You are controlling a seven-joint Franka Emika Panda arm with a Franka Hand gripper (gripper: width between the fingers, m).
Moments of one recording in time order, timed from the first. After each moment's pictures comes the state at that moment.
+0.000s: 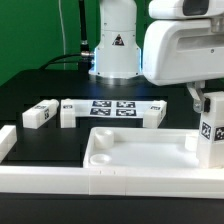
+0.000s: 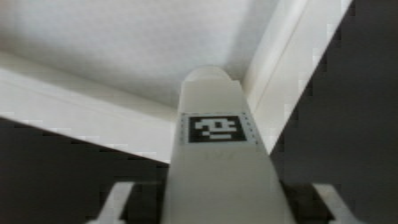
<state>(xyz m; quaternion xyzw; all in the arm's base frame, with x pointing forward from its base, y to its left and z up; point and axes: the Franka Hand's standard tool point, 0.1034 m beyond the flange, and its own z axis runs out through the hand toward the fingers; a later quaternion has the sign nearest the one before) 0.638 0.099 0.112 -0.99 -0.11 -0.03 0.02</state>
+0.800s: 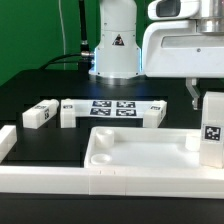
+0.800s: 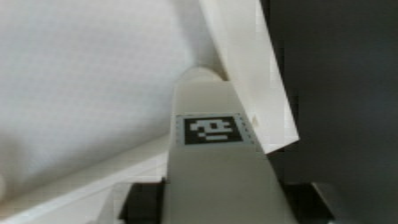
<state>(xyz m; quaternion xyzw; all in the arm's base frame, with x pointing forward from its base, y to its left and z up) 0.635 0.101 0.111 -0.96 0.26 -0.04 0.04</state>
